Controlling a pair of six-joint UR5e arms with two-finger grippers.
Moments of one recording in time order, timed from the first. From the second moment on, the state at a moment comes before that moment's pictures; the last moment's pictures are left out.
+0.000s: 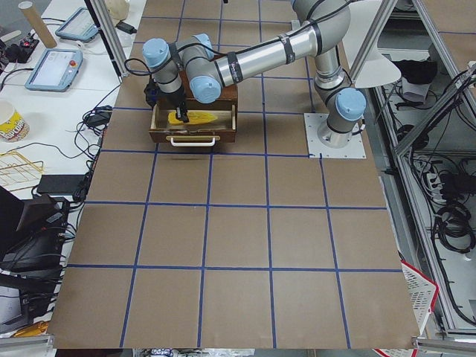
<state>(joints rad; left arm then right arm) -1.25 -2.02 -1.35 -1.49 1.55 0.21 1.65 -1.48 1.58 -1.63 -1.64 0.06</state>
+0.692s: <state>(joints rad) -1.26 -2.02 -1.37 -1.50 1.53 0.21 1.65 -1.48 1.58 -1.63 -1.64 0.06</state>
